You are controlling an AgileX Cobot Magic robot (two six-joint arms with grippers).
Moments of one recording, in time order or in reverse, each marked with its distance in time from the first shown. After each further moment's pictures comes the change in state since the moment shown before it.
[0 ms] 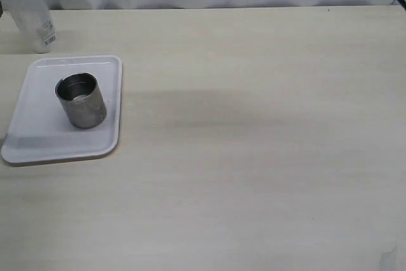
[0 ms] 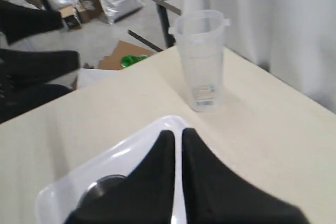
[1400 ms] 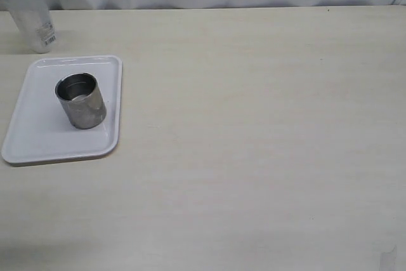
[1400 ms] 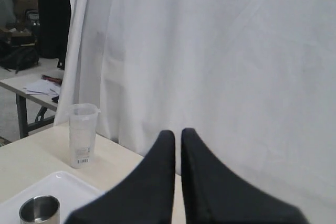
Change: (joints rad) left arm 0.000 -0.812 0.228 0.000 0.216 -0.051; right arm -0.002 -1.269 0.921 -0.004 0.539 -0.101
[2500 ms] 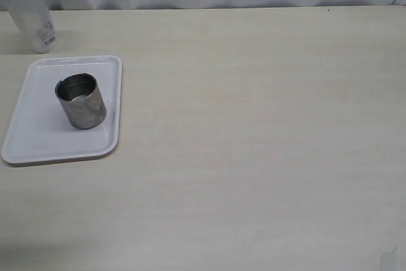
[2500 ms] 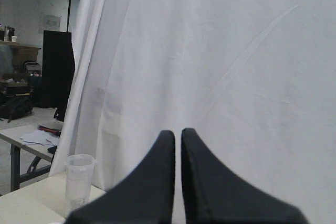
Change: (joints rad) left arm 0.000 0.000 0.000 0.000 0.002 0.000; right arm 0.000 -0.182 0.006 0.009 0.000 0.000
